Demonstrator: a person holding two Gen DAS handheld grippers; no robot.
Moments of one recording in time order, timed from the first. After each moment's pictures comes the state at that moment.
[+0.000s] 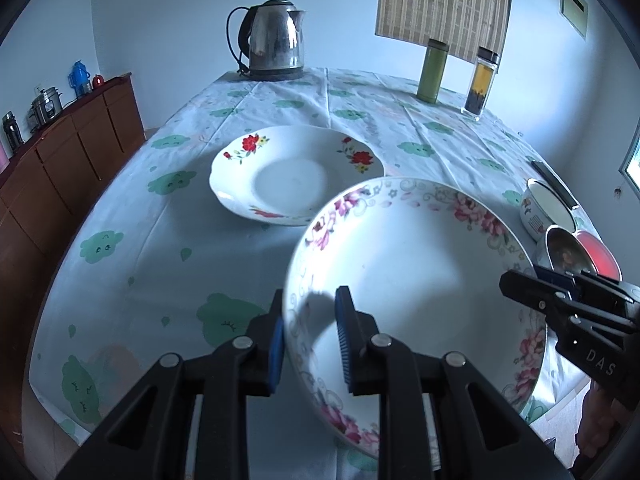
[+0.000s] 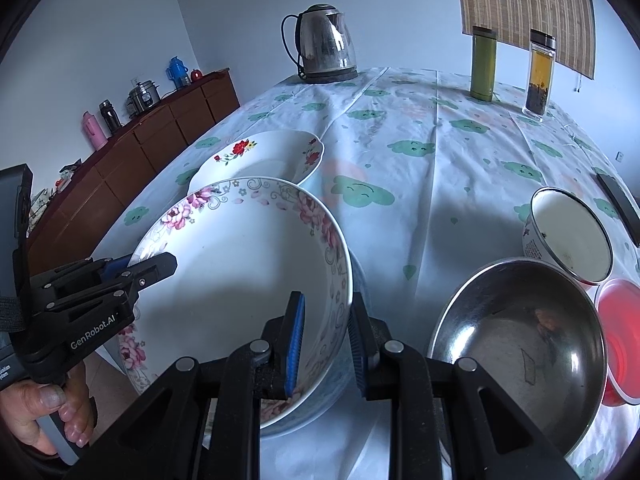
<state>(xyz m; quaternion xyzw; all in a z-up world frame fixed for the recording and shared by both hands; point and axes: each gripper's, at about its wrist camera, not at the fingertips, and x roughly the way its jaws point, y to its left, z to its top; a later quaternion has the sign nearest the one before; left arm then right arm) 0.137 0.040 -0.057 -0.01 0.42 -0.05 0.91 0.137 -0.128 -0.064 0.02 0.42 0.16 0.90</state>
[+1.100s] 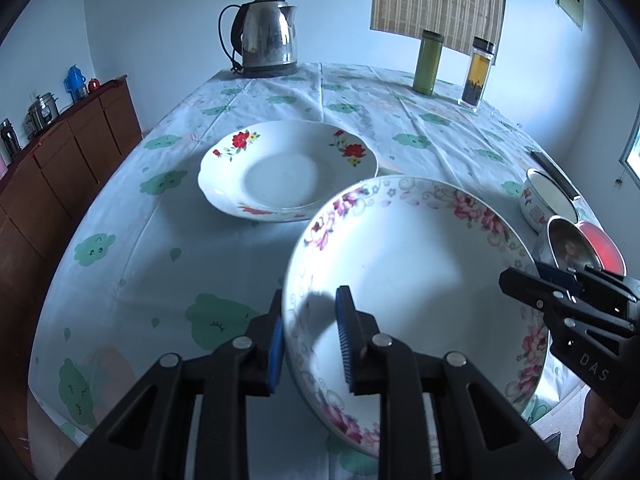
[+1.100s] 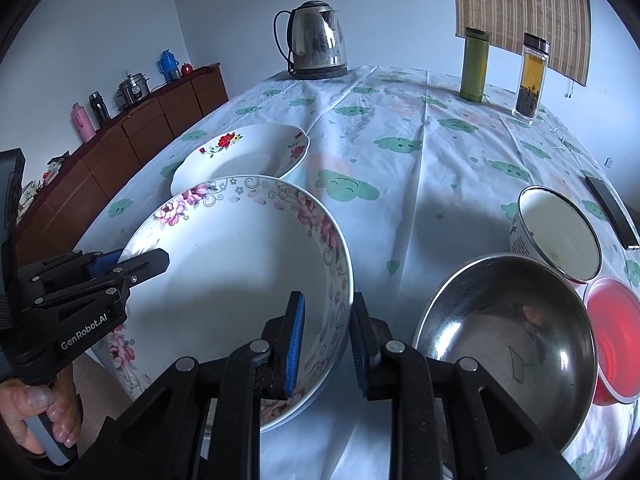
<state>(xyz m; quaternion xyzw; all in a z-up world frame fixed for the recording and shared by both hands) 0.140 0.029 -0.061 0.00 0.43 -0.05 0.90 0.136 -0.128 -0.069 -0.01 0.42 0.13 0.90</state>
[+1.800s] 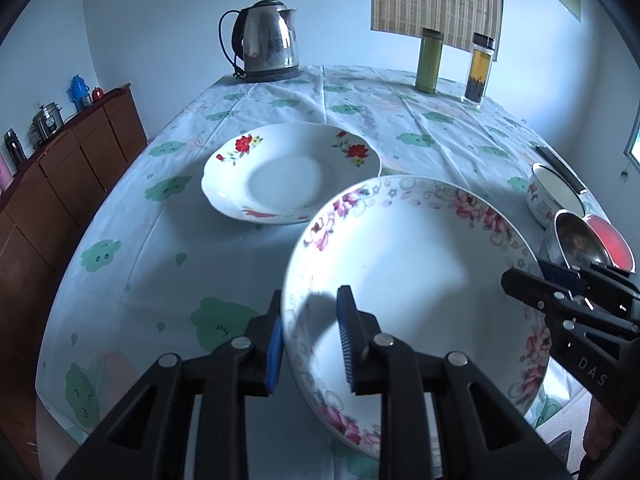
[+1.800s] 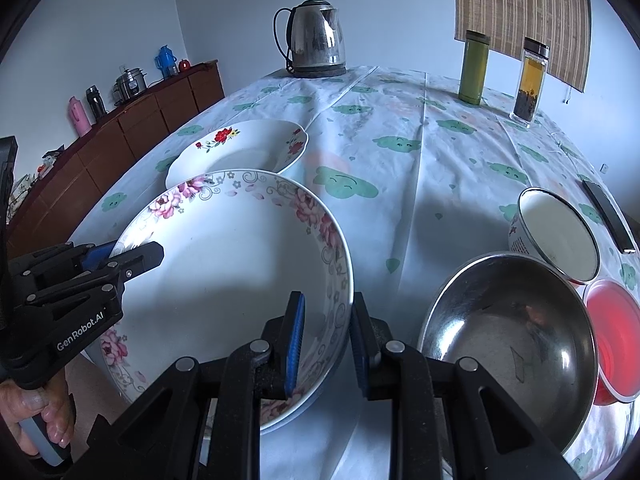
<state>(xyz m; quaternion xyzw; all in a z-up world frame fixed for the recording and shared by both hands) 0.140 0.027 -0.061 0.02 0.42 -0.04 0.91 0.135 -0.123 -0.073 -0.02 0.42 0.13 0.90</state>
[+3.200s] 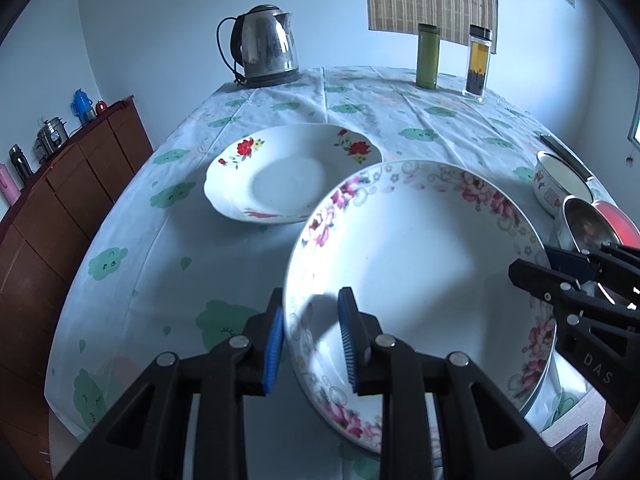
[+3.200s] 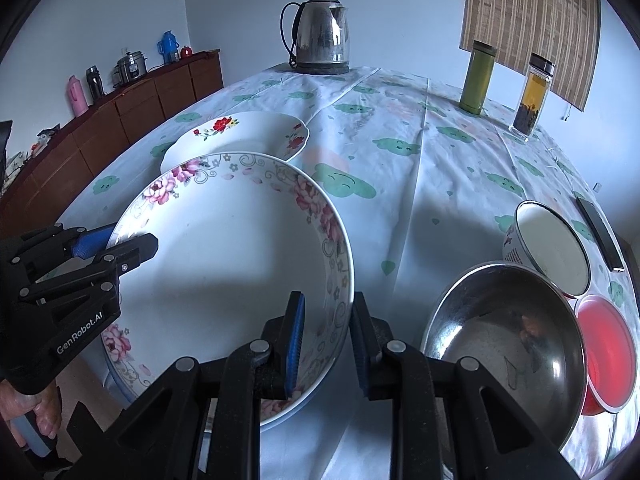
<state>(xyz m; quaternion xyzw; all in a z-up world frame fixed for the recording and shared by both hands) 0.137 0.020 -0.065 0.05 0.41 -0.03 0.91 0.136 -0.115 -0.076 -0.06 0.42 0.11 0.90</state>
